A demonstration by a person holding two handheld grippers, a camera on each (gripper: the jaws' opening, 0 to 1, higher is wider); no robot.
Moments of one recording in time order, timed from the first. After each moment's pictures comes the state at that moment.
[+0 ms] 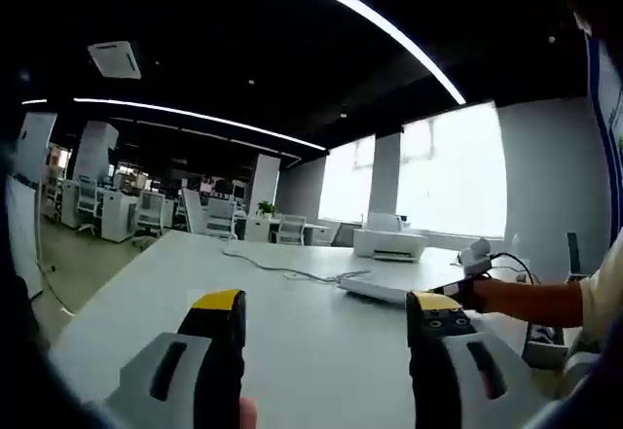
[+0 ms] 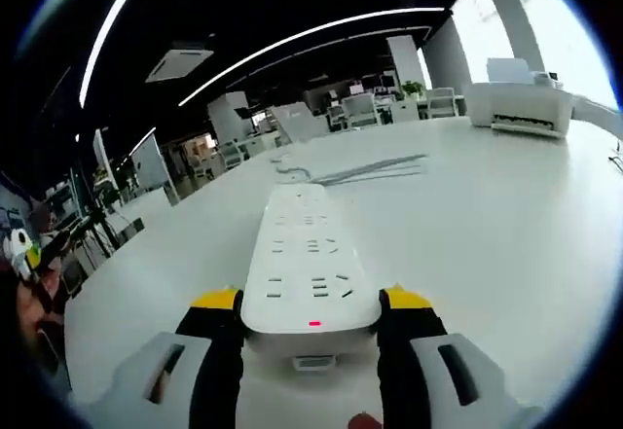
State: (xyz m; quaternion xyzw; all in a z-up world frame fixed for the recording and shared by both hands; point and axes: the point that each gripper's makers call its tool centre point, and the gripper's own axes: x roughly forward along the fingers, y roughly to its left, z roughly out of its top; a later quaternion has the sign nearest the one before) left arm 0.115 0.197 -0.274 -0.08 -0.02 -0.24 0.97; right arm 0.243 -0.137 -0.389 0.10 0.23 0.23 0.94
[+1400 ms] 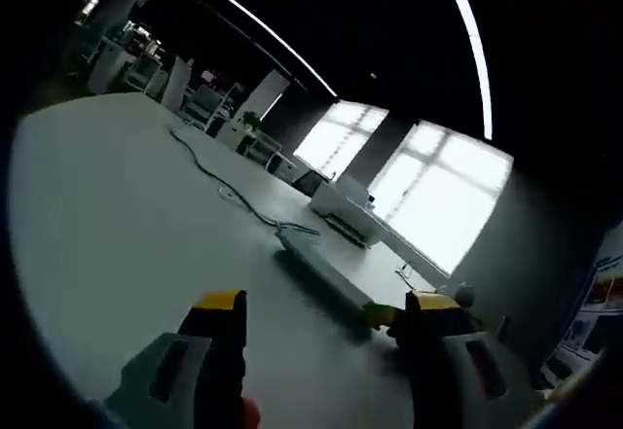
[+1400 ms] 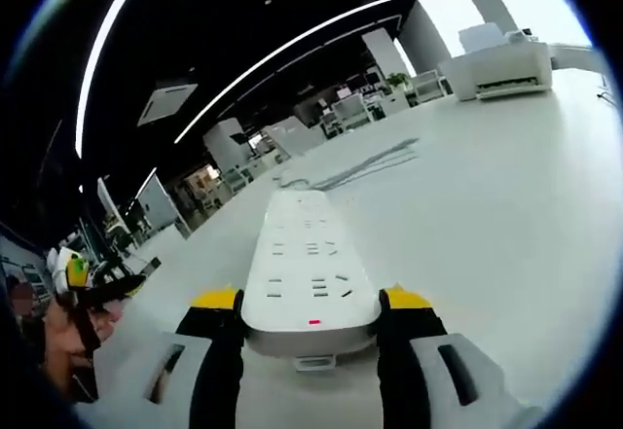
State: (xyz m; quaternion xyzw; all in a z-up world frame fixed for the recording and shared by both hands) left arm 0.198 0.071 -0.315 -0.31 0.15 -0.31 0.89; right arm 0.237 -0.134 -0.386 0.20 0.22 0.23 0.93
